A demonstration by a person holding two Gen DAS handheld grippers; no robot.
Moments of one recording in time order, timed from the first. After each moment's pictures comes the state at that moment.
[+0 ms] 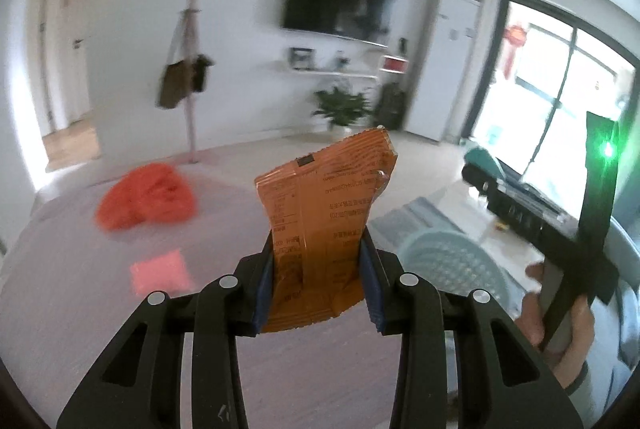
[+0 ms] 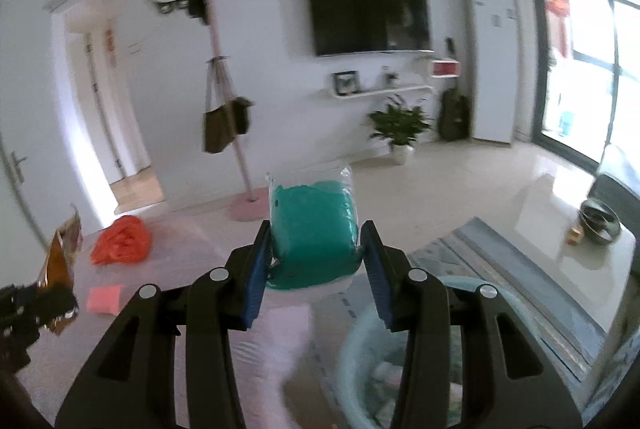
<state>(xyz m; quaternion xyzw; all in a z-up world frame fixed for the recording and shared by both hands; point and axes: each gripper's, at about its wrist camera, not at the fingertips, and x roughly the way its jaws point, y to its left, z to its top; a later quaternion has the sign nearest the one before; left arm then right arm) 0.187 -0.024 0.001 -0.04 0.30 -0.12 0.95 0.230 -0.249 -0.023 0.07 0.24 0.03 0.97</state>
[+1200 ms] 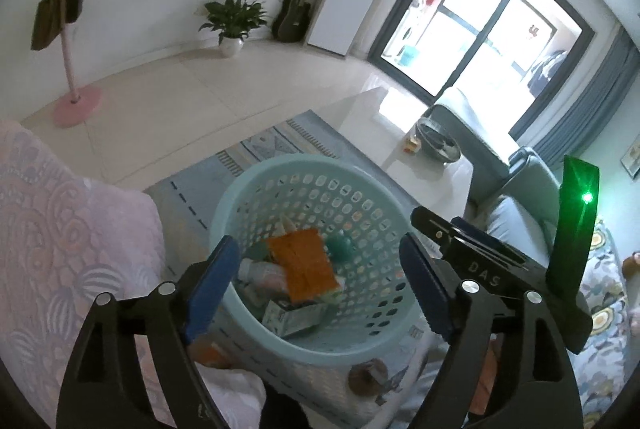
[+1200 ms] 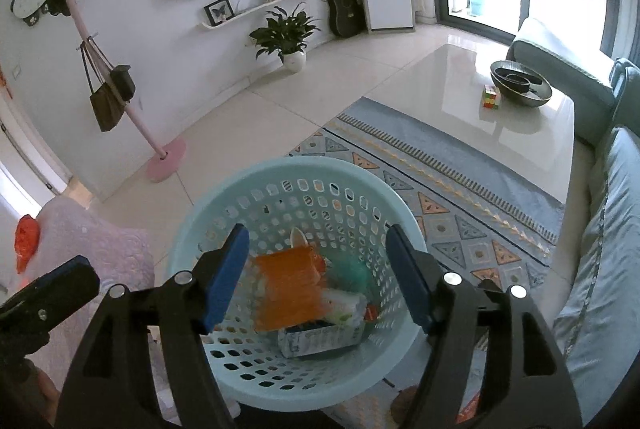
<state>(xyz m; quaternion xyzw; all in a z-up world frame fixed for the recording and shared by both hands) 0.266 -0.169 -0.093 -0.06 0.43 -0.29 0.85 0.219 -0.392 -0.120 0.17 0.39 -0.11 0.90</state>
